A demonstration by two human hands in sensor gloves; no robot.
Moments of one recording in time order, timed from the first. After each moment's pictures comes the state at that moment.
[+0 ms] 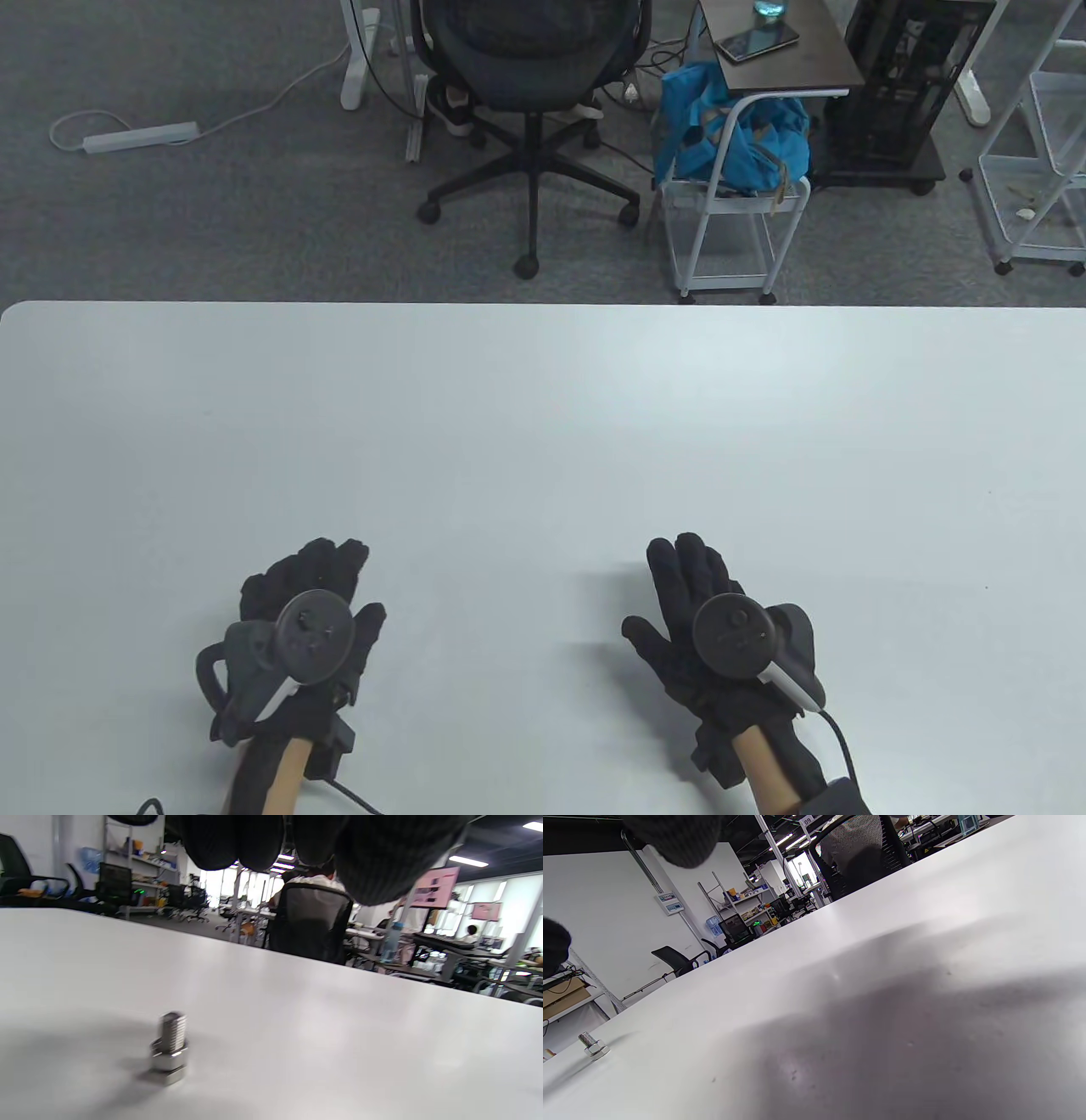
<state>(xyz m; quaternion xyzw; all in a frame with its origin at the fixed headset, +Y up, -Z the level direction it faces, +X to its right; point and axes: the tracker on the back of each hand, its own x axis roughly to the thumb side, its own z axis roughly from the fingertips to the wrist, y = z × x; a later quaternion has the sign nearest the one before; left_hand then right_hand) -0.260 -0.675 -0.178 -0.01 0.06 0.10 0.99 0.152 -0.734 -0.198 0.13 0.07 0.96 0.26</state>
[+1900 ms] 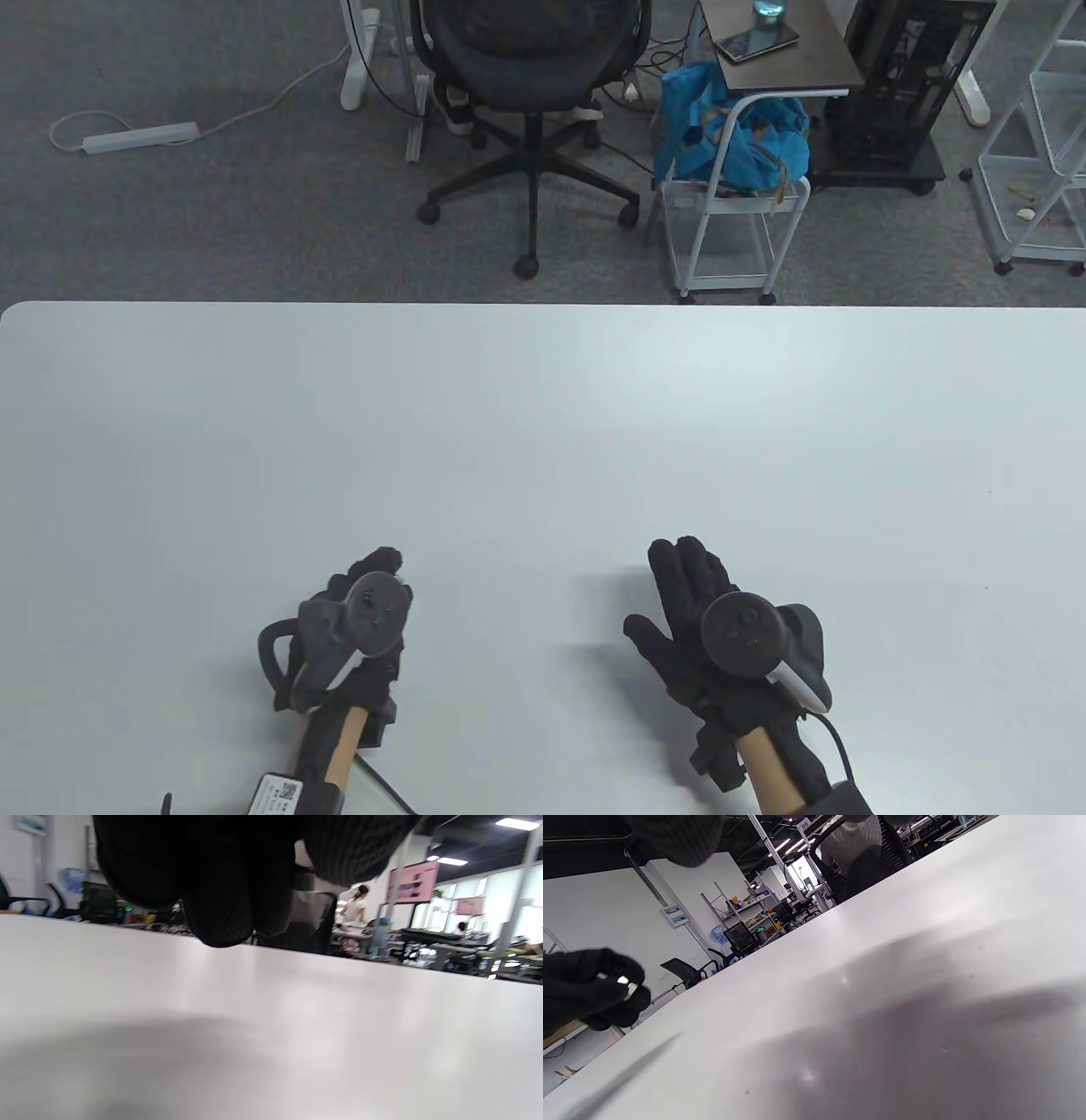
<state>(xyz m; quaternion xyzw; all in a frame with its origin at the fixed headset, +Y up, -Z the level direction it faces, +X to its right) -0.182 -0.699 -0.205 0.04 0.00 0.07 1.00 0.154 -0.728 -0.195 0.13 0.07 0.94 0.30</state>
